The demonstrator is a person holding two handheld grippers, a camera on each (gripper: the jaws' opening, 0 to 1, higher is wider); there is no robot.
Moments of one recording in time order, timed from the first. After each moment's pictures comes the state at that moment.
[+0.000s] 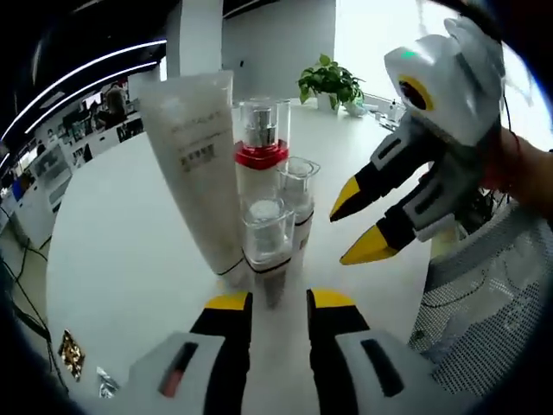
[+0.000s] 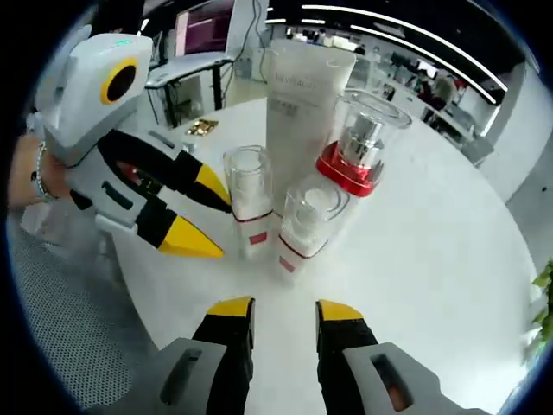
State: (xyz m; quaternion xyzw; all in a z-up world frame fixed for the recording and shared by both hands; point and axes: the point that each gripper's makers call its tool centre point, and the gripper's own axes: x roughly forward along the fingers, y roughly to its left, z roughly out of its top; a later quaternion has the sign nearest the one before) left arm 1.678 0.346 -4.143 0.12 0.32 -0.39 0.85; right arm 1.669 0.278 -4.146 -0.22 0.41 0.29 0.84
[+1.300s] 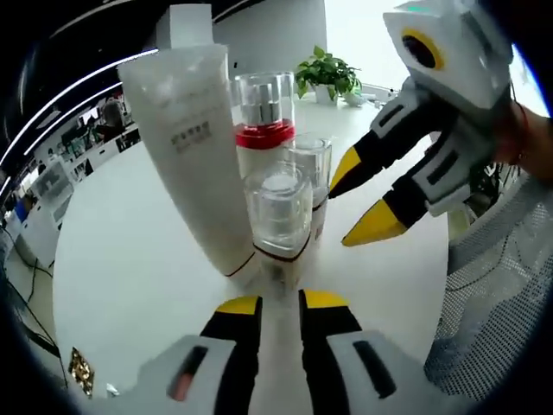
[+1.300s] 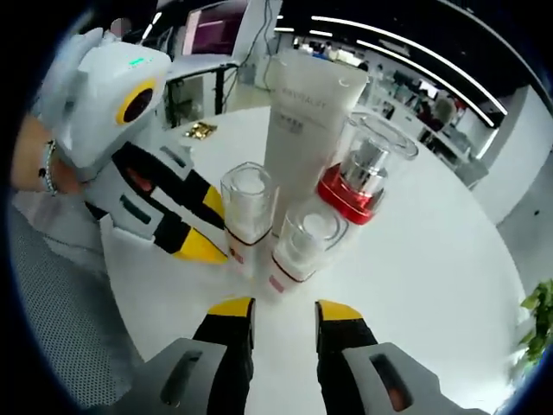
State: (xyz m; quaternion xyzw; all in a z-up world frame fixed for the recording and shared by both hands) left arm 1.686 0.350 -4.155 0.17 0.30 -0.40 0.85; right arm 1.686 0.289 -4.142 -0.26 0.36 0.30 0.84
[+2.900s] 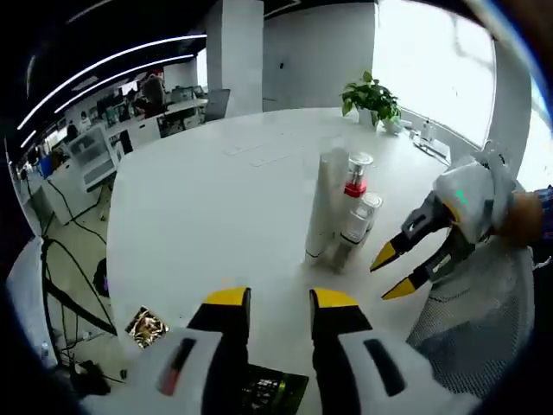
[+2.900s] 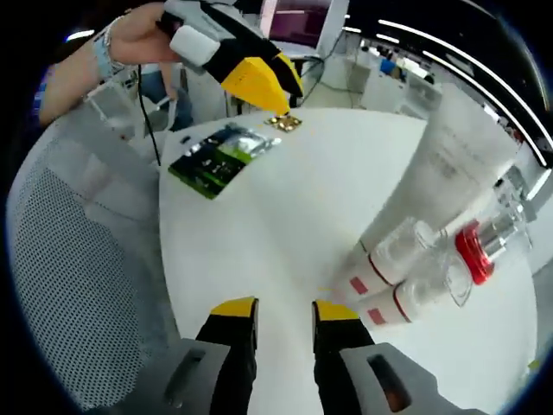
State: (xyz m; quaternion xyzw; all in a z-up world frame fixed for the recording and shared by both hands) left arm 1.683 0.515 -4.055 0.10 0.30 -0.29 0.90; right arm 1.631 0.377 -4.148 -0.27 0.34 0.46 0.77
